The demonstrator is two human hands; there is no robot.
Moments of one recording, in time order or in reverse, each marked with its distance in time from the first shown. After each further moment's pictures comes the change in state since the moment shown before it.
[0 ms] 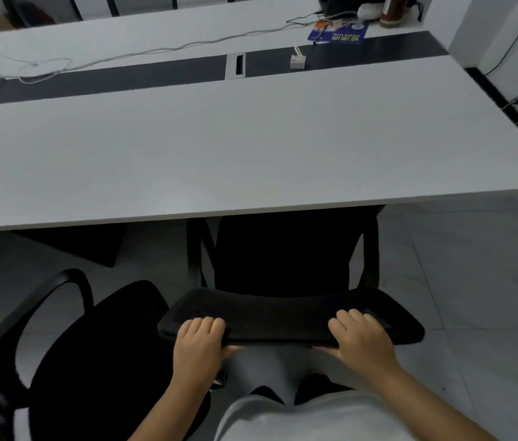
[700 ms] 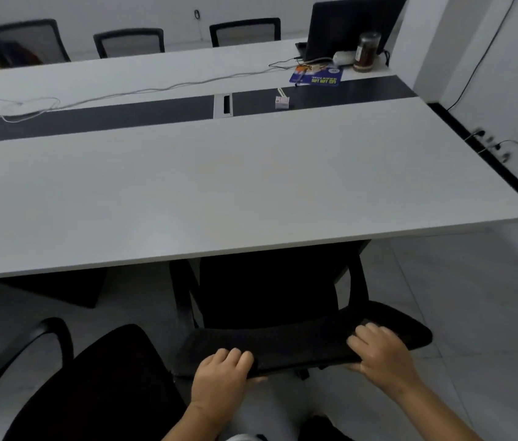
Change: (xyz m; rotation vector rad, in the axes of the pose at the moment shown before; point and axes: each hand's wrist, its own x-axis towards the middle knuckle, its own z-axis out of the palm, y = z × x) left_hand 0.038 0.004 0.020 -0.031 -0.036 0.236; right_hand 0.018 0.048 0.018 0.013 0.065 0.010
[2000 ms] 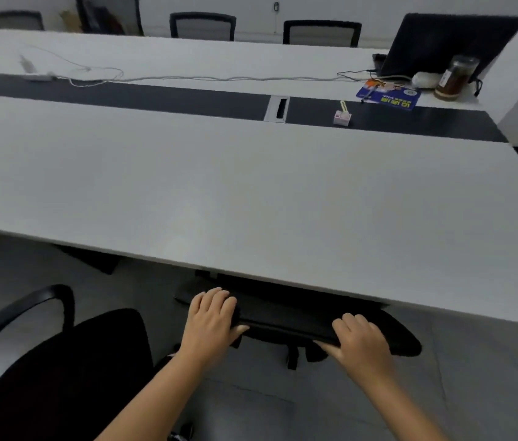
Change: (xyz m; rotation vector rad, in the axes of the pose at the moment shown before) left_hand 0.104 -0.065 0.041 -0.014 0.118 -0.298; right_hand 0.125 0.038 0.059 0.006 -0.154 -0.017
